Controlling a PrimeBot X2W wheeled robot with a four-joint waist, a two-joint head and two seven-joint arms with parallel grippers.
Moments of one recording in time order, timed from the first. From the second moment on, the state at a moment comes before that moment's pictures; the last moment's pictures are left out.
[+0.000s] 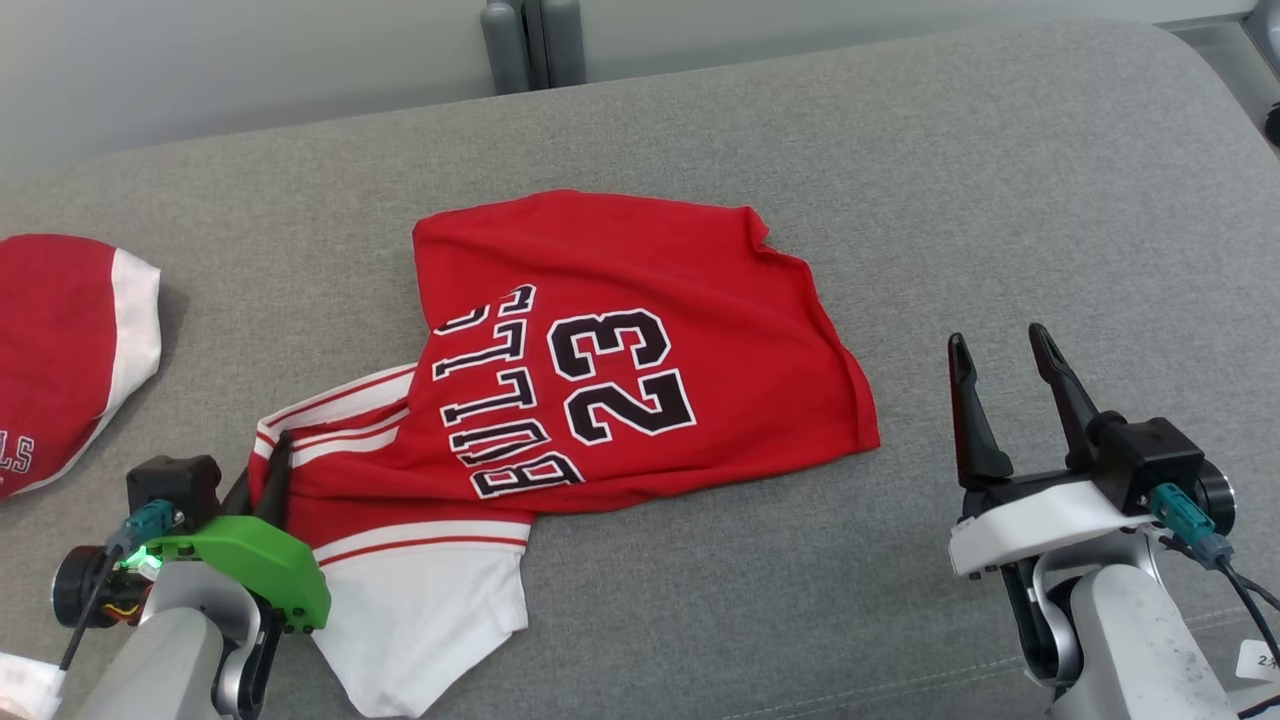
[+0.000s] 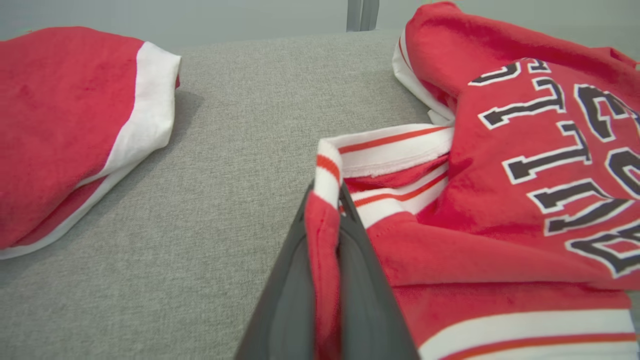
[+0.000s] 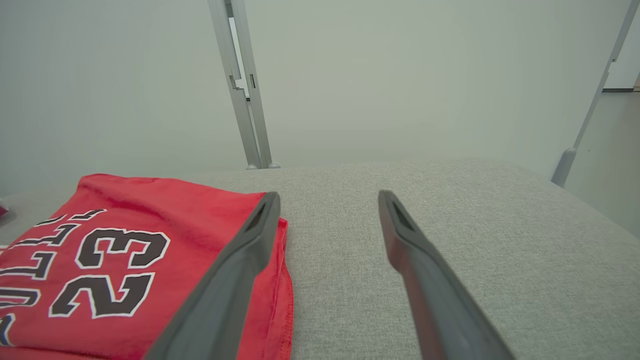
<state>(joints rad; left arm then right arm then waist) -0.37 0.39 -0.42 0.61 -0.59 -0.01 -0.17 -0.19 -0.05 0.01 0.21 0.11 0.13 -0.26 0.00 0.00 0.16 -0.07</state>
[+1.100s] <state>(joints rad) -0.08 0.15 -0.04 0.17 -0.27 -0.02 -0.26 -0.22 -0.10 0.05 0.50 0.09 0.13 -0.26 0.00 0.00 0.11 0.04</state>
